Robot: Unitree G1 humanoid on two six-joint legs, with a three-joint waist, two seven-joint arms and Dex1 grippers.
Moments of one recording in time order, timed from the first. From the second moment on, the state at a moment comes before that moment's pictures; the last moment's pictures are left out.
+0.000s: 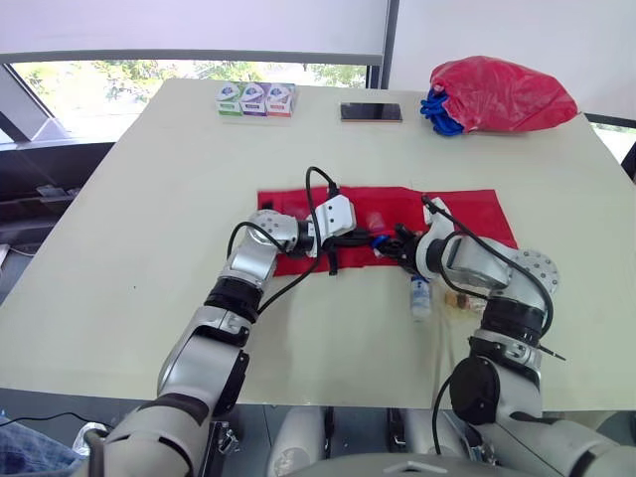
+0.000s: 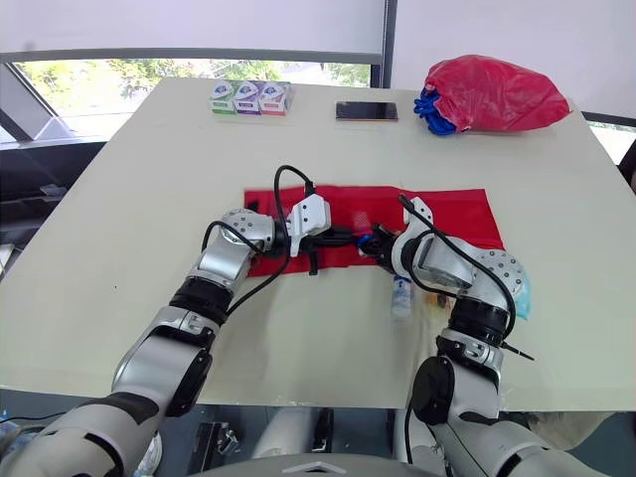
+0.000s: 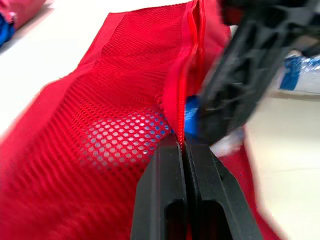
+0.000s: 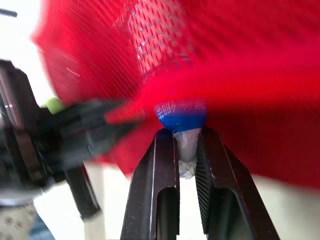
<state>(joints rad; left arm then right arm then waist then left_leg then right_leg) -0.77 0.33 -0.21 0.60 0.01 -0.12 -1.16 -0.71 0.14 -0.58 0.10 1.24 1.48 -0.71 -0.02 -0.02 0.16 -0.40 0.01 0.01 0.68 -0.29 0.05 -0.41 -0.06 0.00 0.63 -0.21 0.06</state>
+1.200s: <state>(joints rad) -0.81 0.34 -0.16 0.66 -0.04 -0.17 -1.20 -0.61 0.08 -0.35 0.01 1.21 1.27 -0.60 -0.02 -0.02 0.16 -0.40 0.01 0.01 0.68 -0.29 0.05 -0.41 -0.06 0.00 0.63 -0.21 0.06</state>
